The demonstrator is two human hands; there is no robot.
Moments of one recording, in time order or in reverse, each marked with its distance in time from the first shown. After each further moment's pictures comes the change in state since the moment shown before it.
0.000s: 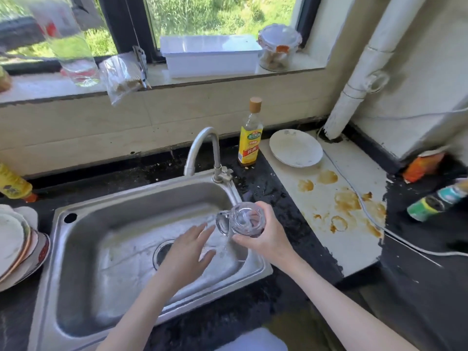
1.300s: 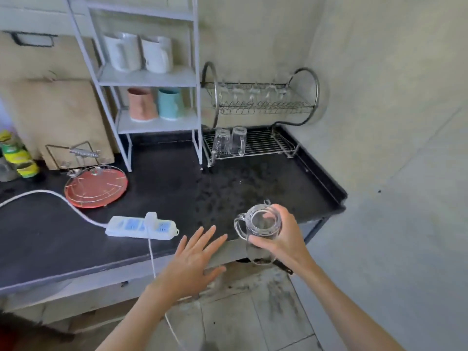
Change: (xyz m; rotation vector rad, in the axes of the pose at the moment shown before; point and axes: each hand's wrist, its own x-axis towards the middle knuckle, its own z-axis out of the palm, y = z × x) left_hand -0.308 0.659 0.245 0.189 -0.573 1.506; right_hand -0.793 0.148 -0.270 -0.101 1.466 0.718
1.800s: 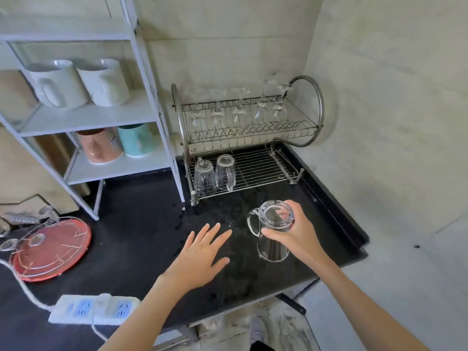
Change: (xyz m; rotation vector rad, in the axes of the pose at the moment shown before) left_hand 0.231 -0.002 -0.045 0.128 -0.101 -0.030; right_hand 0.220 0.066 -0.071 0.072 -0.021 0.105
